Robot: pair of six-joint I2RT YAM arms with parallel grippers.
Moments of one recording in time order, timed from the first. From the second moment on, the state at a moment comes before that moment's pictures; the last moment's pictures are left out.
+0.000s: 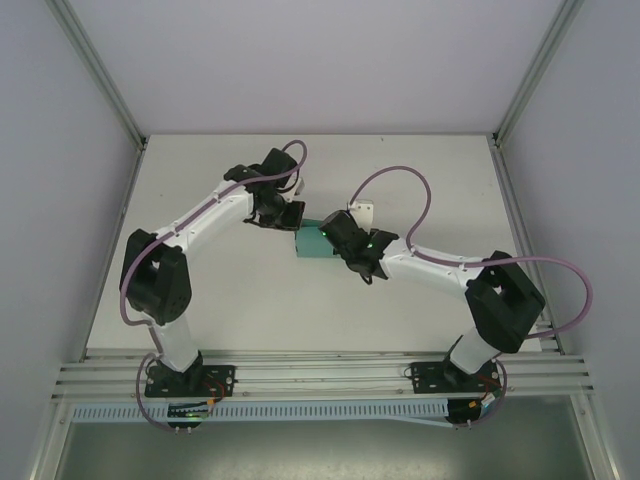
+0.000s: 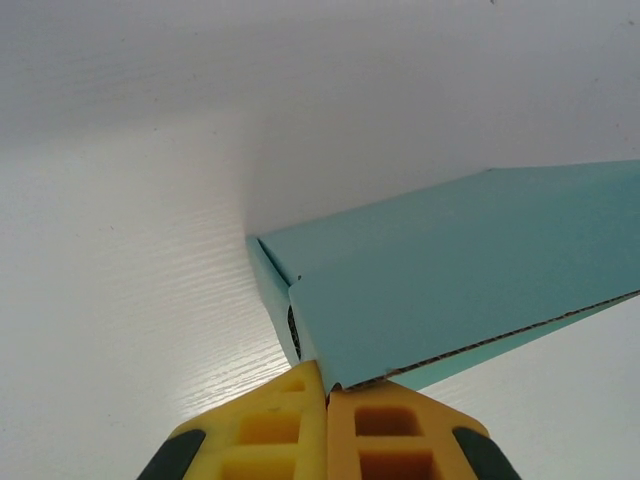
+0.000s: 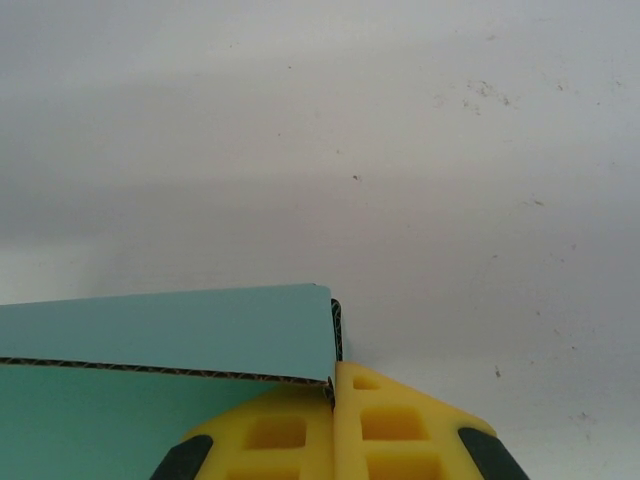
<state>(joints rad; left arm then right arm) -0.54 1.80 1.50 -0.90 0.21 -0.37 0.89 1.59 1.02 -0.40 0.59 0.76</state>
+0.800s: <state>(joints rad) -0.52 1.89 1.64 -1.02 0.24 -0.38 0.90 1.60 1.02 -0.40 0.62 0.77</state>
